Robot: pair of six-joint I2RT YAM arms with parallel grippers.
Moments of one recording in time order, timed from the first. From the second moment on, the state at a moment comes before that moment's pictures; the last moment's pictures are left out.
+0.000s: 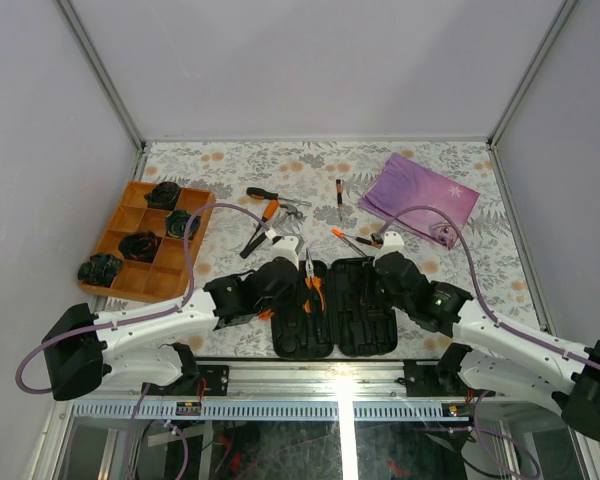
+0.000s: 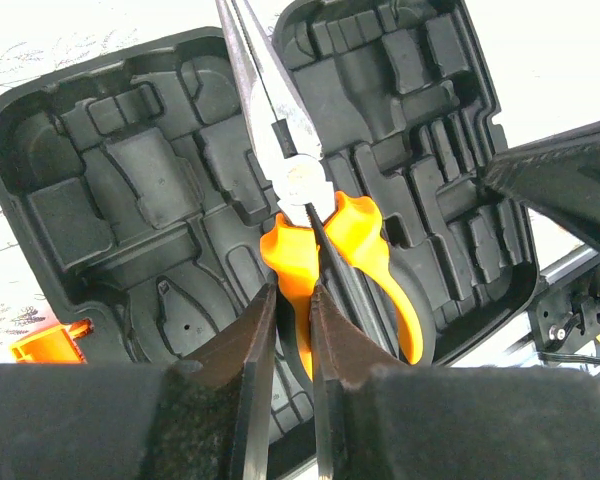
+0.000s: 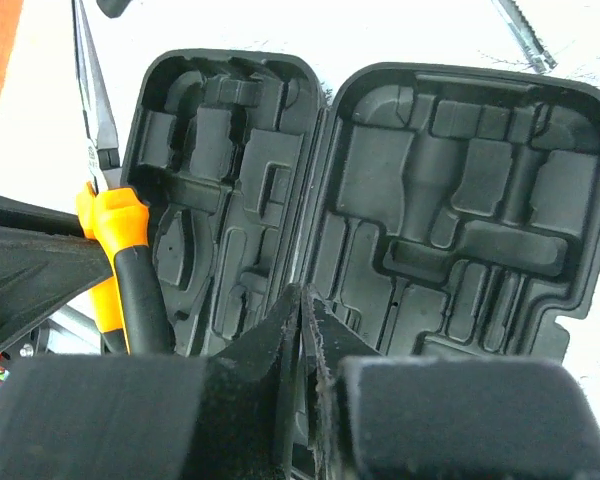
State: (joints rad) left arm -1.06 1.18 0.73 -0.26 -0.24 -0.76; right arm 0.88 0.92 0.59 -0.33 0.18 0.68
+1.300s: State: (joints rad) left arm -1.07 1.16 0.73 -0.26 -0.27 -0.78; right arm 1.12 1.10 0.69 -0.29 0.40 0.75
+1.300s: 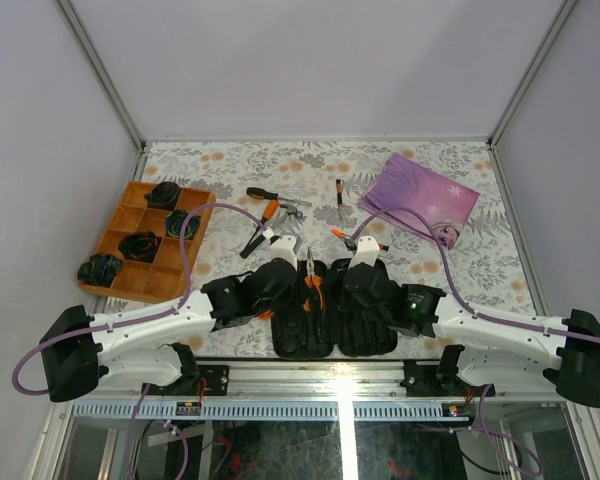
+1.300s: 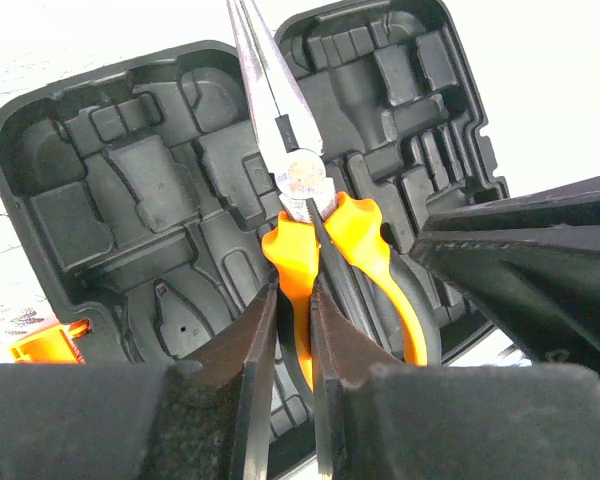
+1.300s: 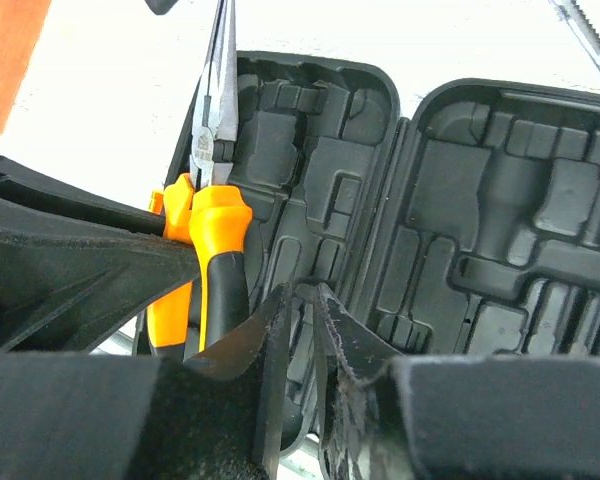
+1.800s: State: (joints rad) left arm -1.07 1.14 0.70 -0.25 -0.27 -0.78; right arm 1.12 0.97 0.65 -0.14 0.34 0.73
